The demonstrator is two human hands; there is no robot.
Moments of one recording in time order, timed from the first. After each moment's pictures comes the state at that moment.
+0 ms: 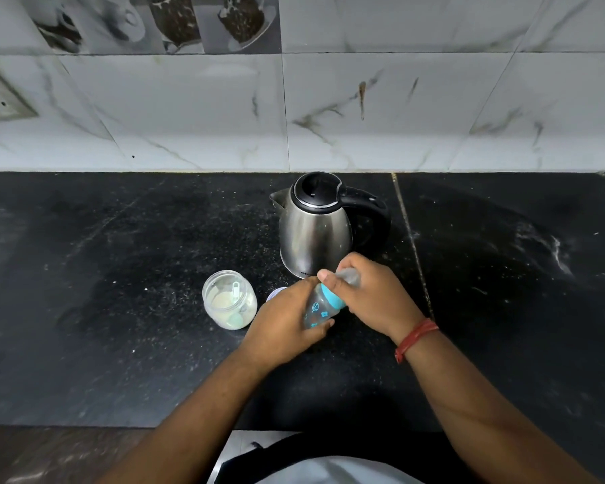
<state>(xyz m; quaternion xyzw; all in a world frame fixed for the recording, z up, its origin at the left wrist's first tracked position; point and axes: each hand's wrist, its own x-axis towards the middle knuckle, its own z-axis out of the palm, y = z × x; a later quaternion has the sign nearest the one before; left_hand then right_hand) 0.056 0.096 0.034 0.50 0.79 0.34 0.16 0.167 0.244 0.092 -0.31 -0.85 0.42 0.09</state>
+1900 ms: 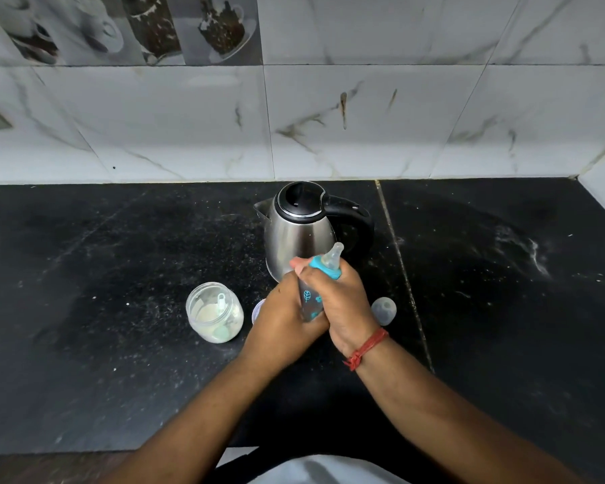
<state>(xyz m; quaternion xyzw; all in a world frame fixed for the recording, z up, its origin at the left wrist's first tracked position) 0.076 0.119 0.068 0.41 0.76 0.48 0.16 0.137 0.208 0.093 -0.33 -0.49 0.77 0.24</state>
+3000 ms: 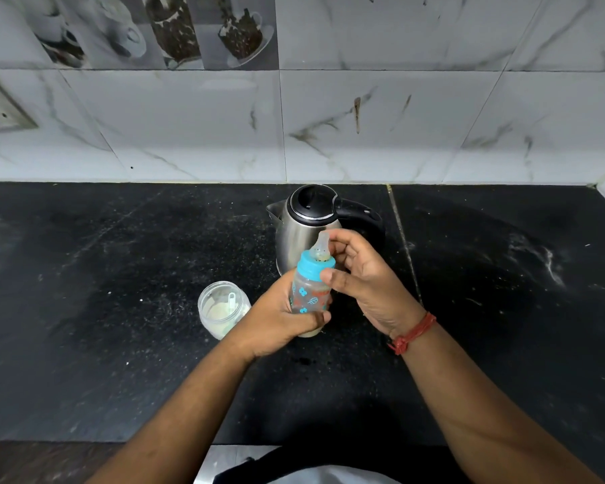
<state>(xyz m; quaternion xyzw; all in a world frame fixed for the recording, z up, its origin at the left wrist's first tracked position) 0.049 0.103 0.090 0.37 0.56 0.59 0.44 0.155 0.253 0.111 -0.15 -0.64 0.74 0.15</state>
